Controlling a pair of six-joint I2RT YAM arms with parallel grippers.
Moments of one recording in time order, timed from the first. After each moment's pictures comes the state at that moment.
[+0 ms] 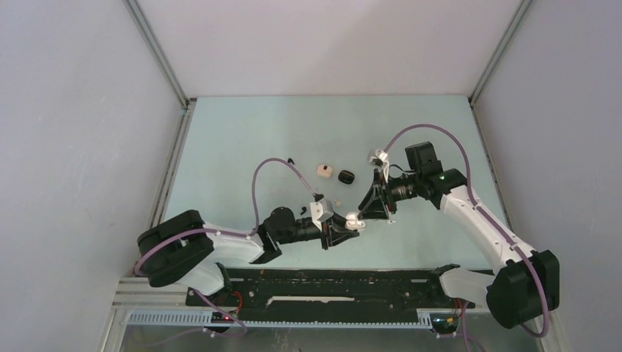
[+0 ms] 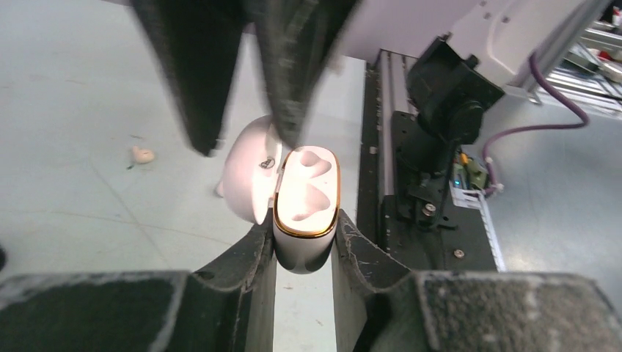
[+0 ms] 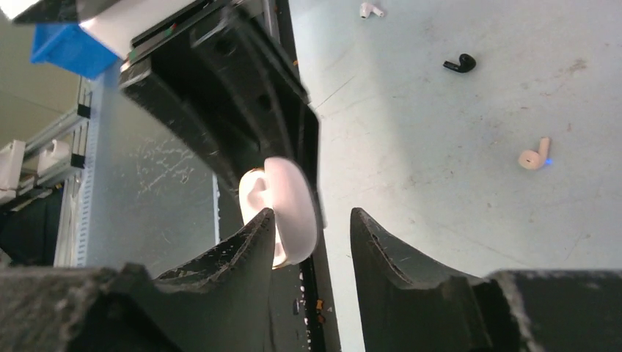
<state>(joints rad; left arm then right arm) -1.04 1.44 0.39 1.11 0.38 -0.19 0.36 1.18 0.91 -0.66 -1.11 -0.34</state>
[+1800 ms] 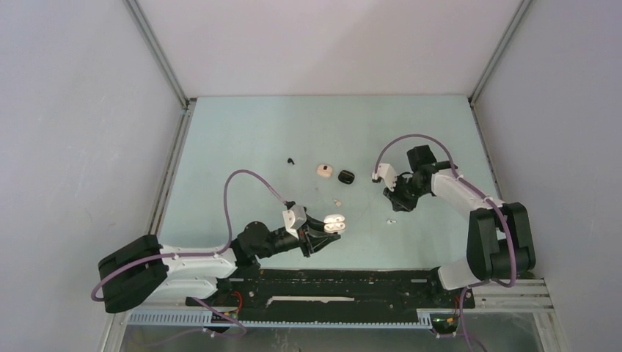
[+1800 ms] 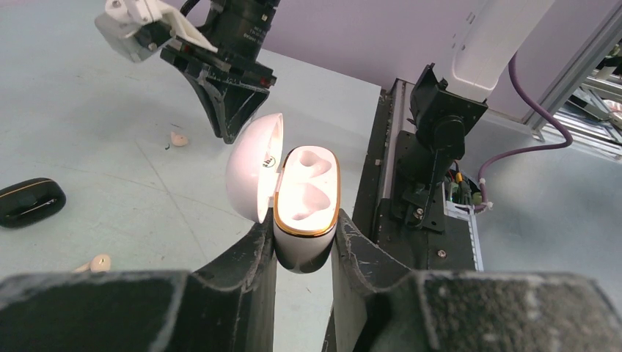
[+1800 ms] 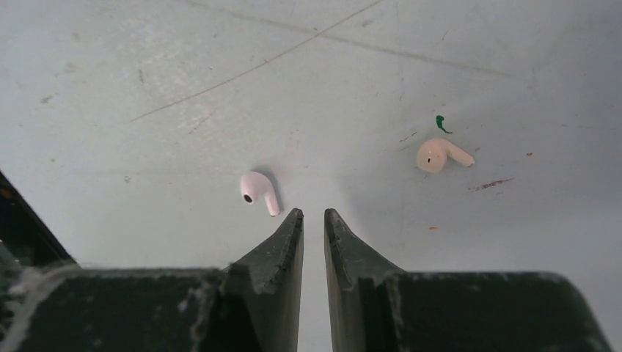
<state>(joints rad) -1.08 1.12 0.20 1.03 0.21 -0.24 0.18 1.47 0.88 -0.71 -0.46 -0.90</state>
